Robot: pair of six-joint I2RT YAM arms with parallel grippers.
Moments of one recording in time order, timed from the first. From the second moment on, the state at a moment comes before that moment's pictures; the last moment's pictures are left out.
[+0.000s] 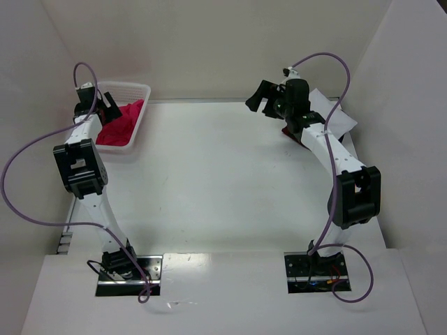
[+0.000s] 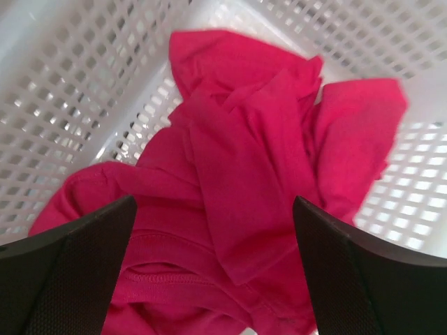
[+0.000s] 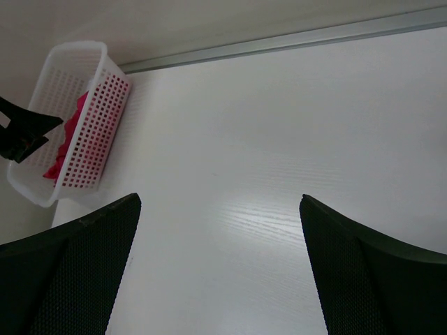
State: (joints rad) left arm 0.32 2.15 1.79 -0.25 -0.04 -0.27; right arm 0.25 1.69 1.46 -0.11 -0.19 0.51
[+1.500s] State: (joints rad) left arm 0.11 1.76 2.05 -0.57 0.08 -0.18; right arm 0.25 1.39 1.47 -0.21 -0.28 0.53
